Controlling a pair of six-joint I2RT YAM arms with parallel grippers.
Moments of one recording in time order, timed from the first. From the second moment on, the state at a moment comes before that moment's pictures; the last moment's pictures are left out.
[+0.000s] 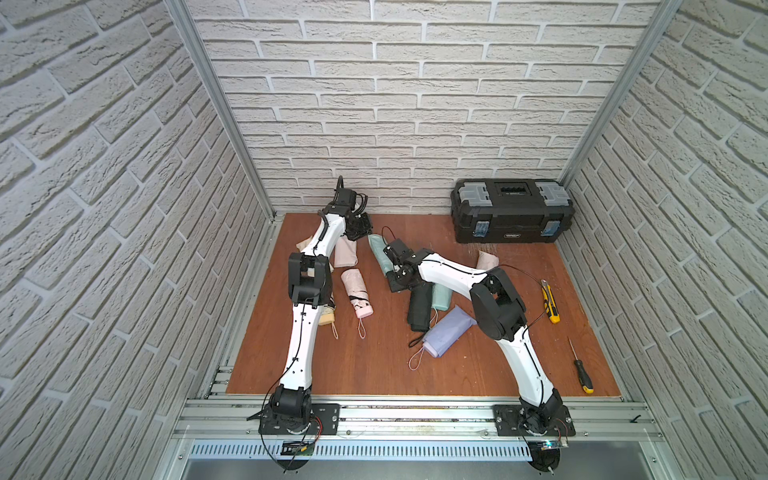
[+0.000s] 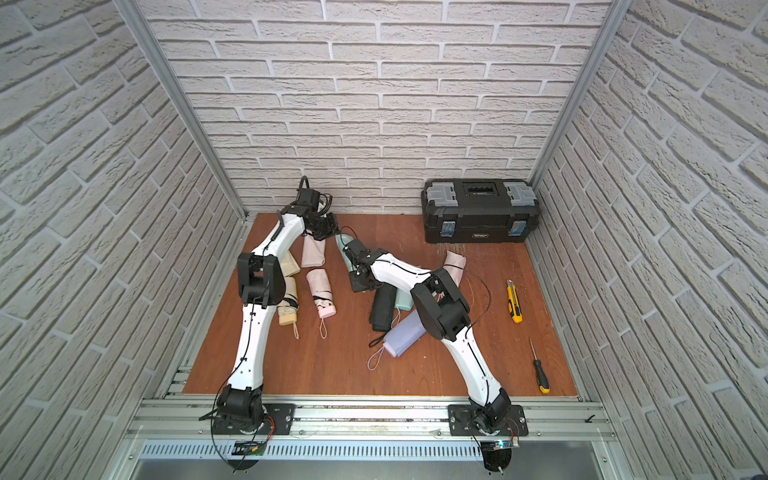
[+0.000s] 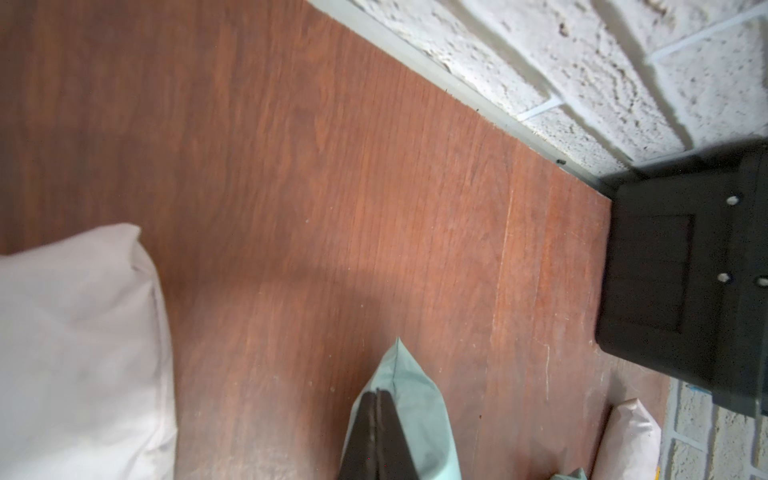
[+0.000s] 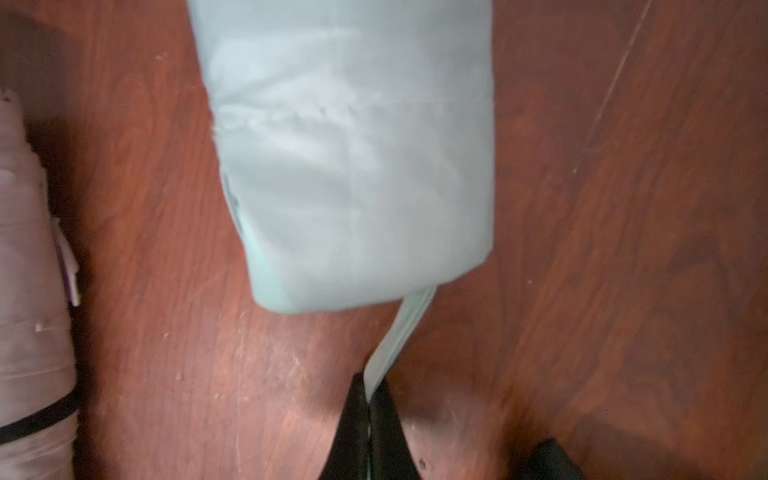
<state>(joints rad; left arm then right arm) -0.18 2.59 2.44 -0.82 0.37 -0.53 0.67 2.32 1.85 -0.73 0.07 0.38</state>
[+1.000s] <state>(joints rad) -0.15 2.63 2.51 -0.90 0.44 -0.53 0.74 2.18 1.66 -0.64 0.00 0.42</state>
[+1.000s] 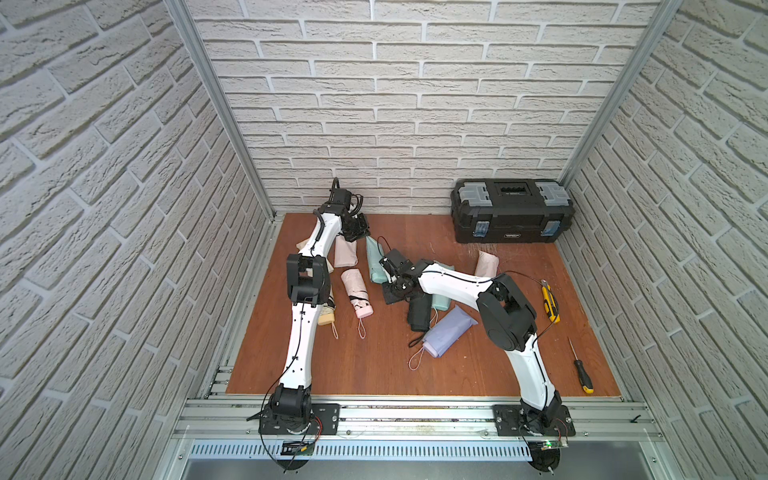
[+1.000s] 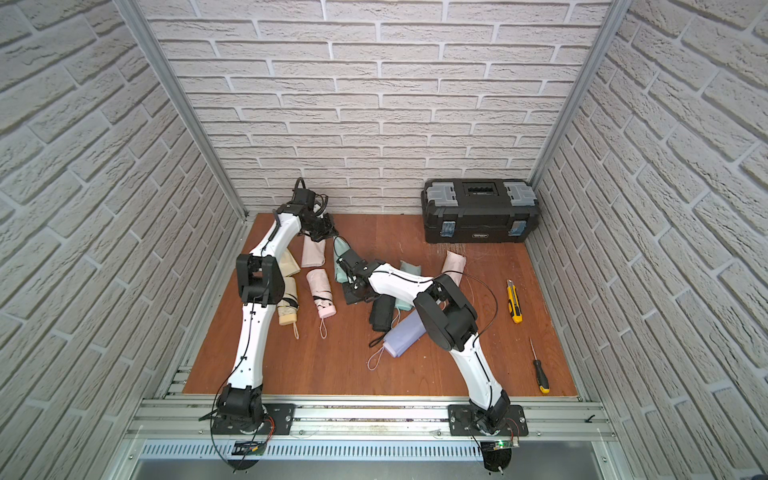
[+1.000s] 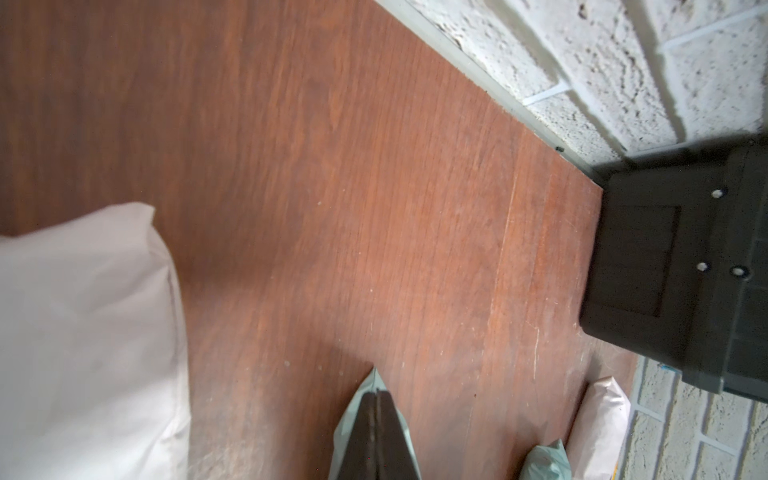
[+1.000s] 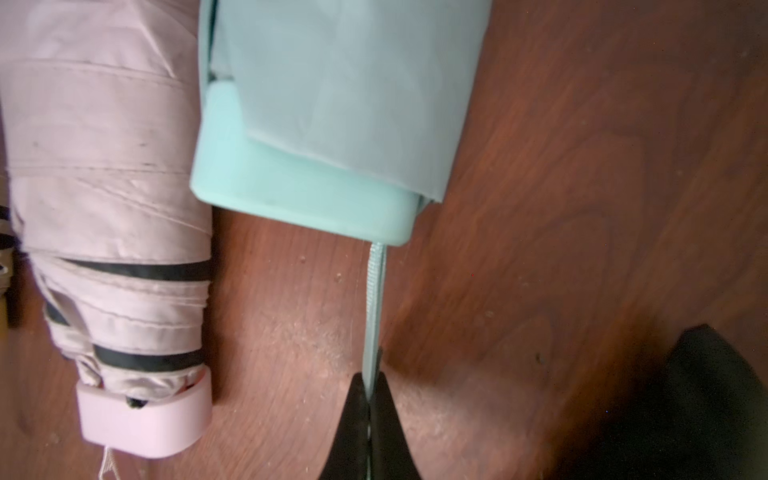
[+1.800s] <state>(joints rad) -0.14 2.69 2.59 -0.86 0.45 -0.55 0.78 2.06 1.44 -0.58 0.00 0.46</state>
